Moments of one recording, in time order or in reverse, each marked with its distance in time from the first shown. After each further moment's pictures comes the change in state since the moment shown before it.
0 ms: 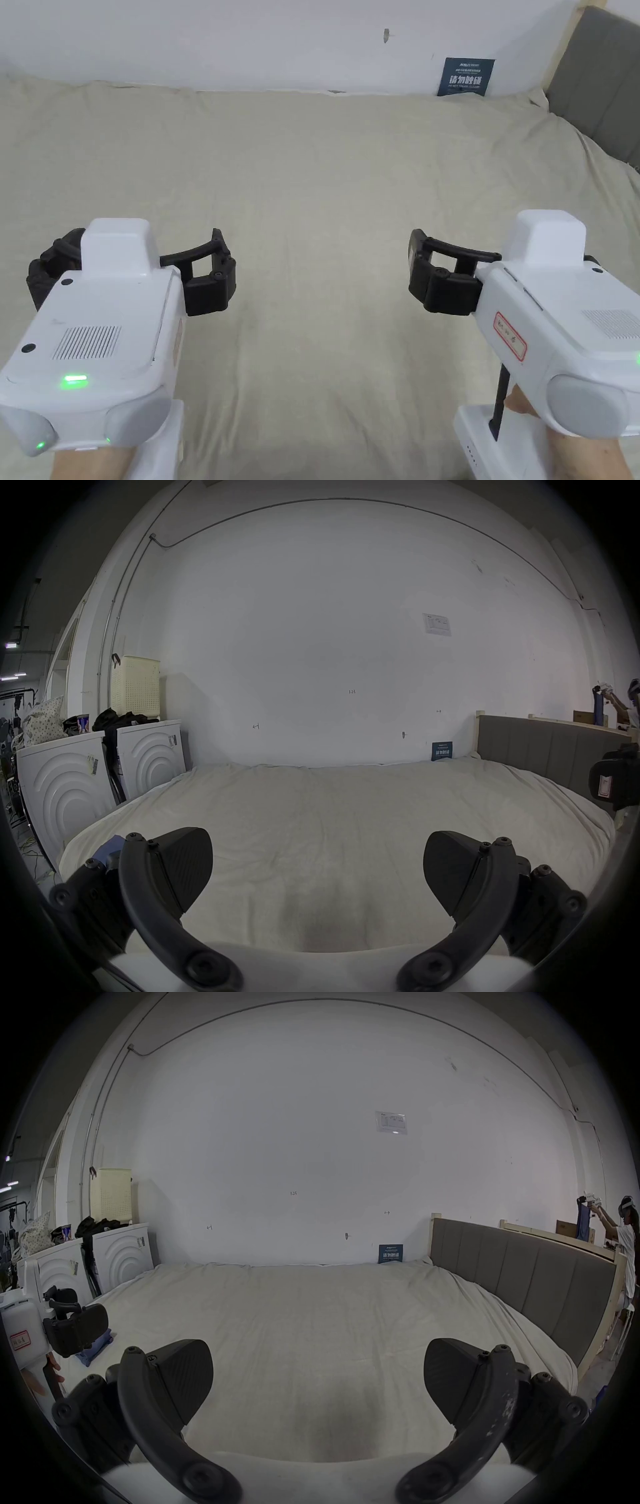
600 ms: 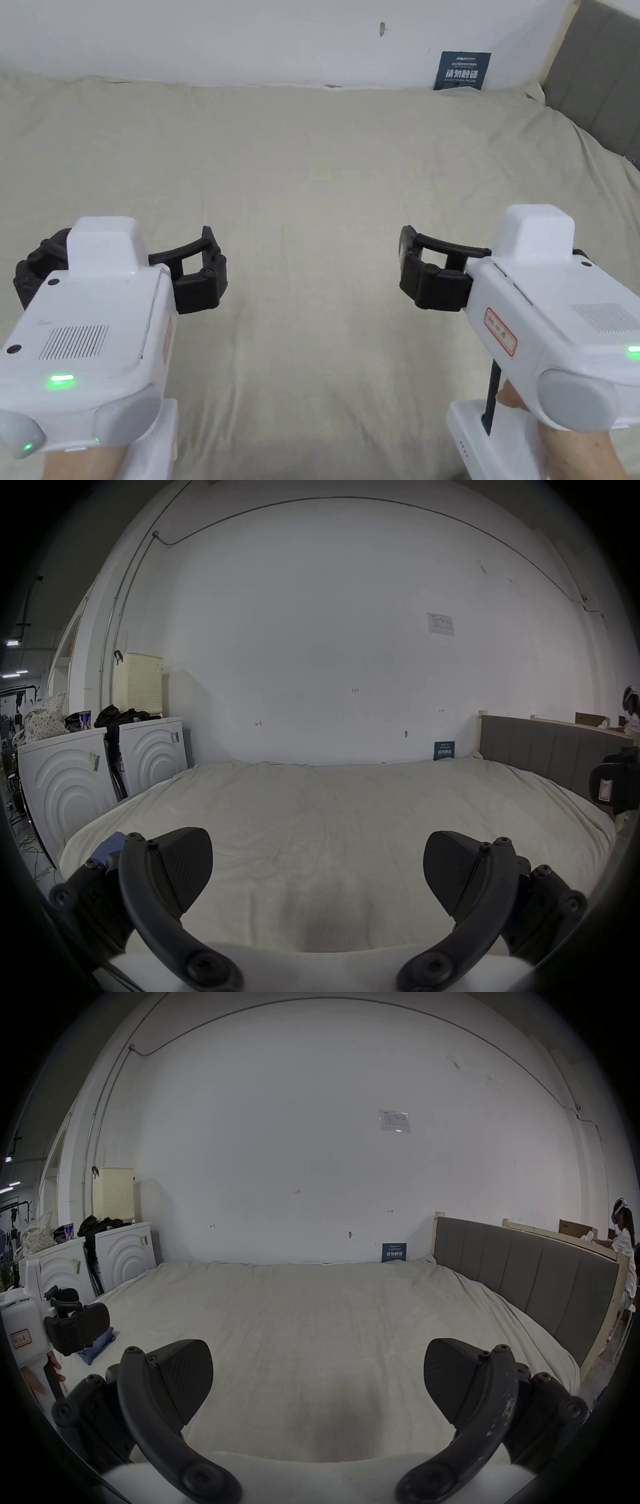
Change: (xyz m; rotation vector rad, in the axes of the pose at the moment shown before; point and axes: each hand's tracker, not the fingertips) left arm -0.004 -0.001 0.000 -0.009 0.007 0.011; right arm -0.003 0.000 -0.002 -0.005 0.013 0.004
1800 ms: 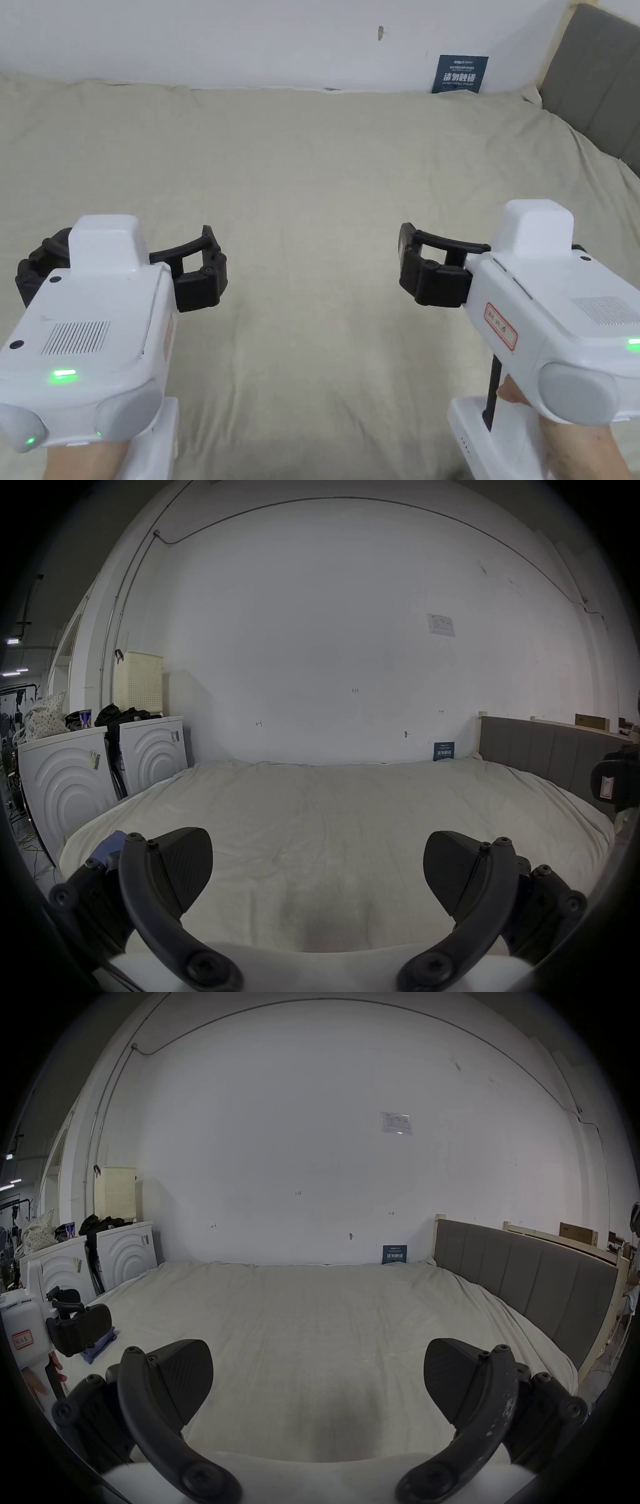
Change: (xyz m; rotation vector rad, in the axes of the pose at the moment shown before) left arm -0.001 0.000 0.003 0.000 0.000 0.007; right arm -0.001 0.004 0.005 0.004 0.003 0.010
